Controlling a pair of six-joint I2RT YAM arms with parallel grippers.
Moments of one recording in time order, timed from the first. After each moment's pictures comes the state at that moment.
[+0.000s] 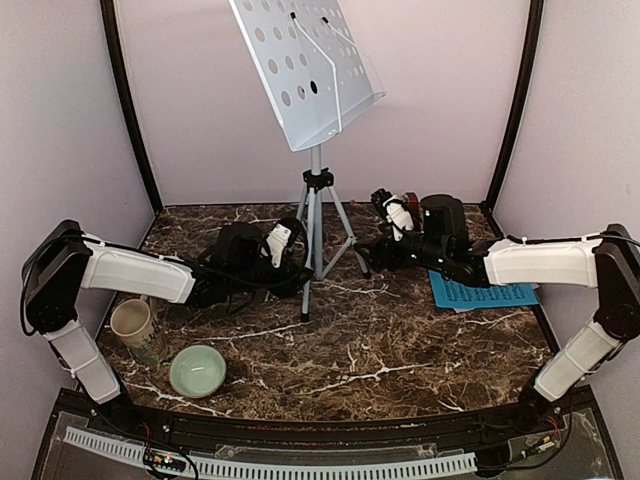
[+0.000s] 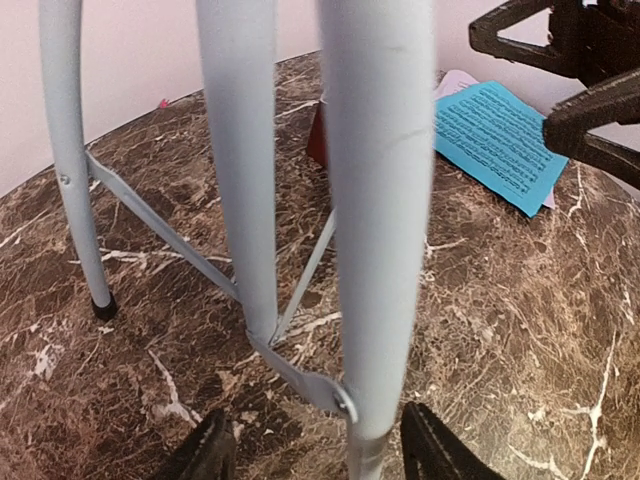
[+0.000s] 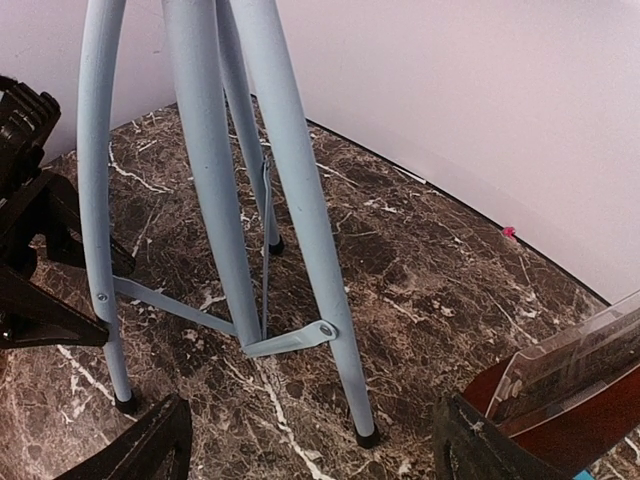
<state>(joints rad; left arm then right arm) -0.79 1.67 0.90 0.30 0.03 -0.09 0.68 1.53 0.91 0.26 -0.11 -0.09</state>
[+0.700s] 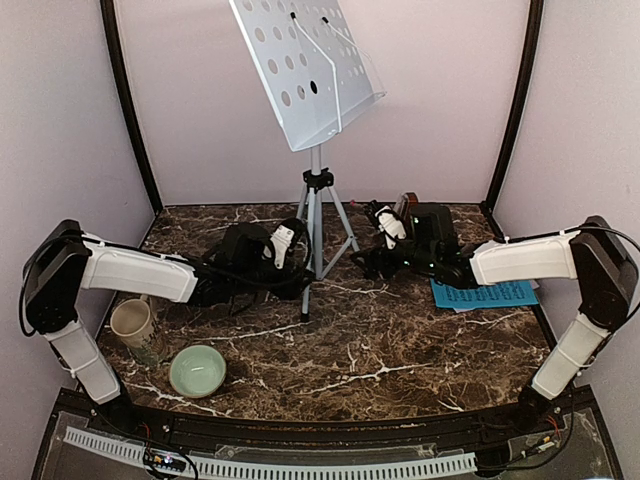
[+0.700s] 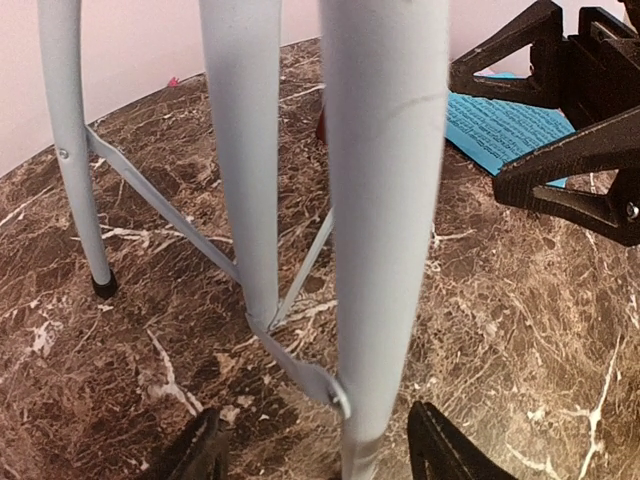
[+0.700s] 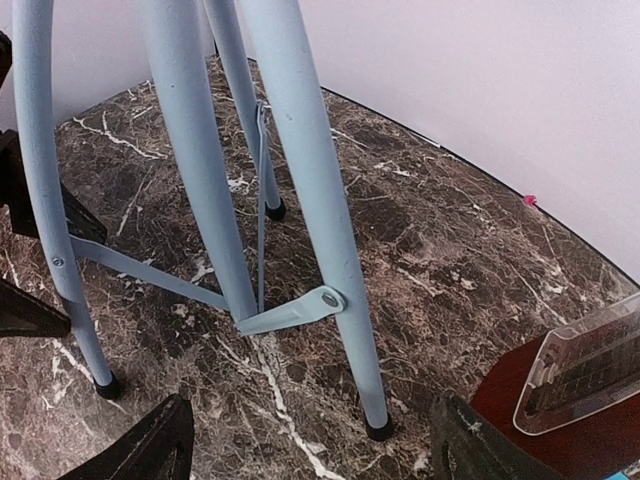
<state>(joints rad) -0.81 1.67 0.93 0.23 -0.04 -0.13 0.67 1.63 0.92 0.28 -0.13 -0.09</state>
